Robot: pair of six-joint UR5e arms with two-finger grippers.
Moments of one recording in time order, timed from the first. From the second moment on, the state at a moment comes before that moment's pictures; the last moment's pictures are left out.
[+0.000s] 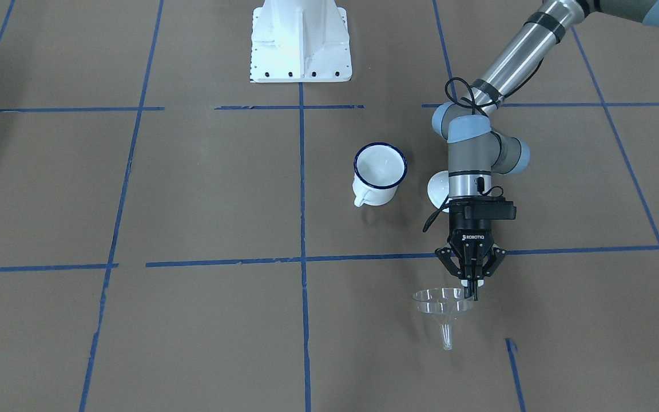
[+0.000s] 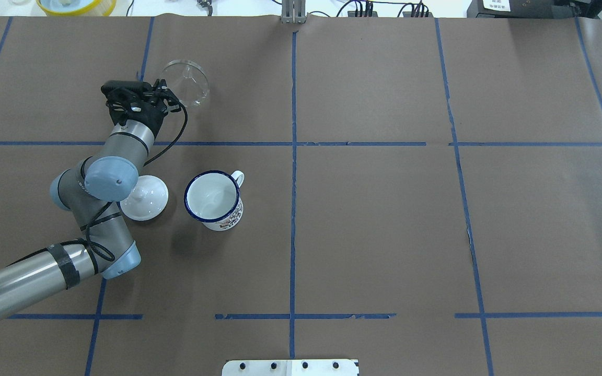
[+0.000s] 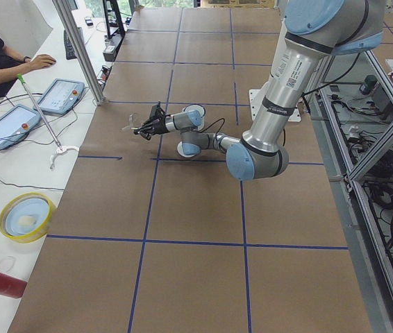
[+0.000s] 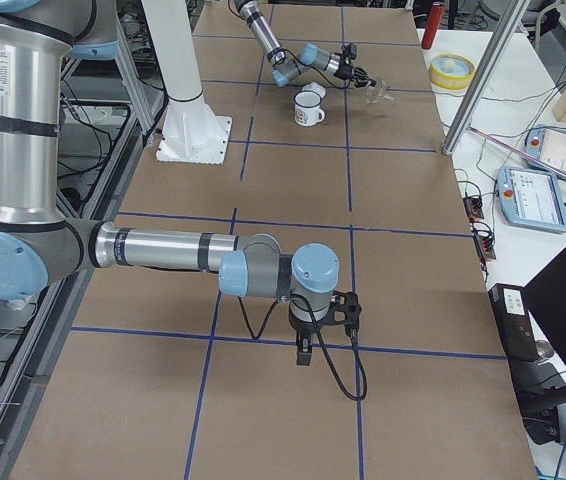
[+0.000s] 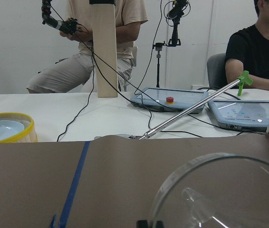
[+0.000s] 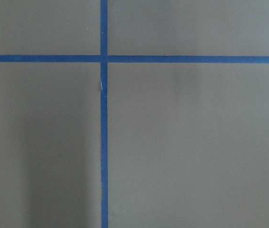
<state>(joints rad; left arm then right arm) -0.61 -2.08 -1.15 -2.76 -0.91 -0.99 1.57 -1.68 1.66 -1.57 2.29 0.01</state>
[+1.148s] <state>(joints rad) -0.65 -2.07 -1.29 -2.76 -1.05 -0.89 1.57 -1.68 1.66 -1.57 2.29 0.01</state>
